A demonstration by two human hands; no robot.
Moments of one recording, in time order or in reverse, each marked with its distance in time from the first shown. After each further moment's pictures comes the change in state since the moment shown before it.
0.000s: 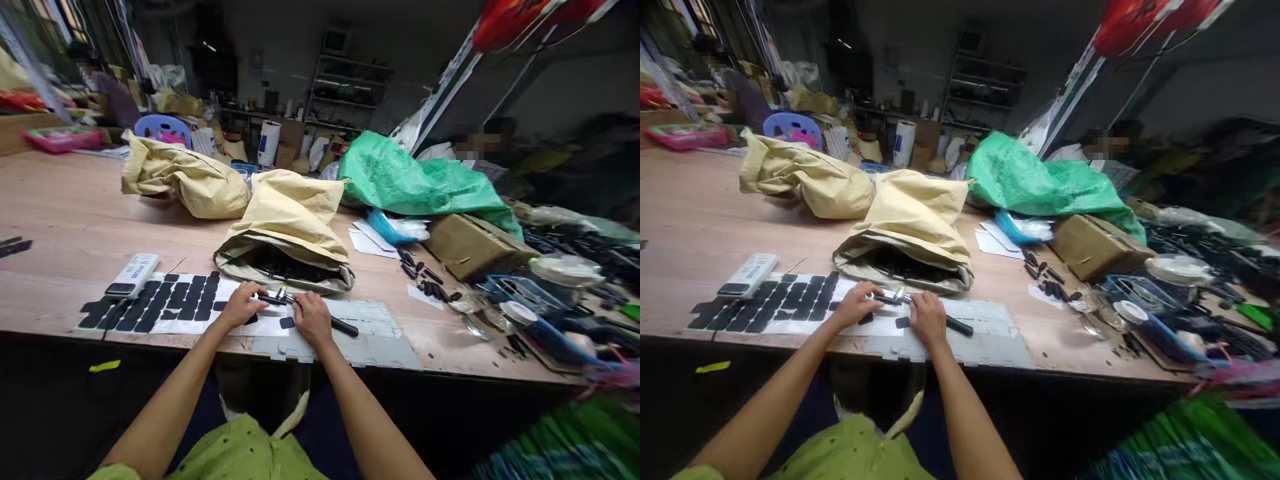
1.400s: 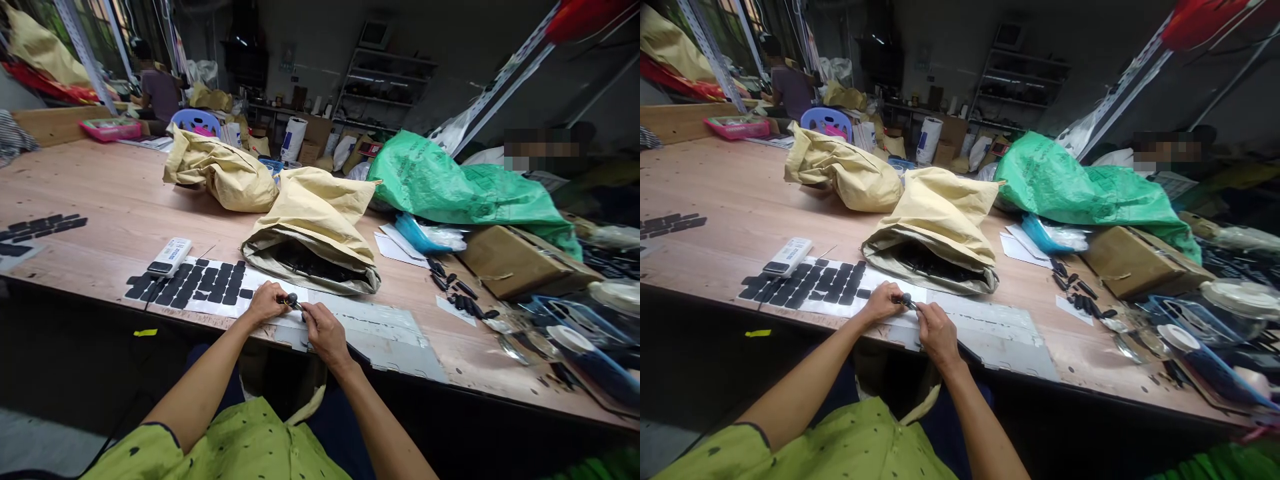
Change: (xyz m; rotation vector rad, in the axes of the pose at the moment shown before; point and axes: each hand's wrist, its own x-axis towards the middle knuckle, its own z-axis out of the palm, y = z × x) left_hand -0.016 0.000 0.018 0.121 -0.023 -0.134; right_hand -0.025 -0.042 -0.024 0.289 -0.075 -0.038
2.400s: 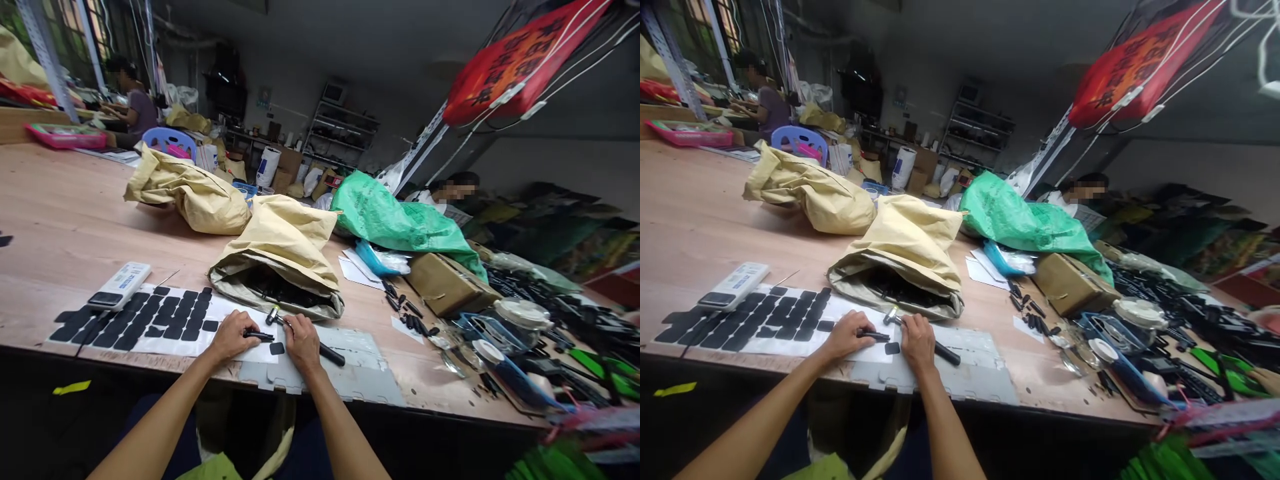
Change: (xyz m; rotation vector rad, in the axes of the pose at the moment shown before) left_hand -0.003 -0.001 0.000 -0.006 -0.004 0.065; right_hand 0.029 0.054 0.012 -0.274 0.089 -0.014
